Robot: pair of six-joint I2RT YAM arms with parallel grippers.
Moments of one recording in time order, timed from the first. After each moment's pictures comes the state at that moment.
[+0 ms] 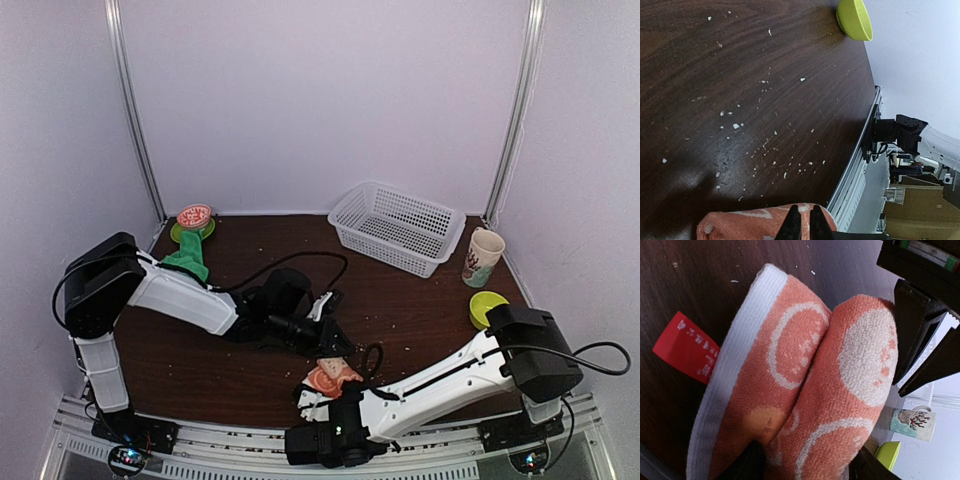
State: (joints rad) left arm -1.00 1.89 0.98 0.29 0.54 -0.88; right arm 1.63 2.08 1.36 -0.95 0.84 0.45
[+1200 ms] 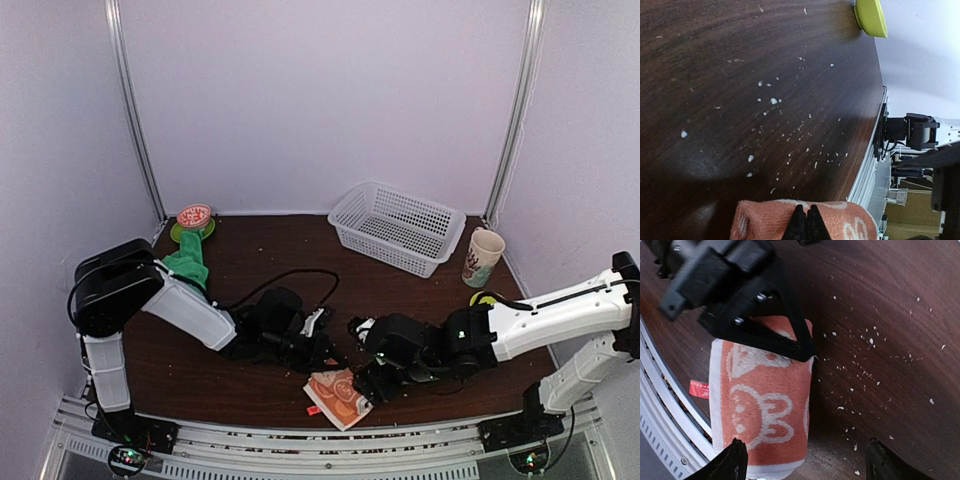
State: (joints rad) left arm -1.00 1.95 0.85 0.50 0.54 -0.94; right arm 1.32 1.44 0.91 -0.51 0.27 0.55
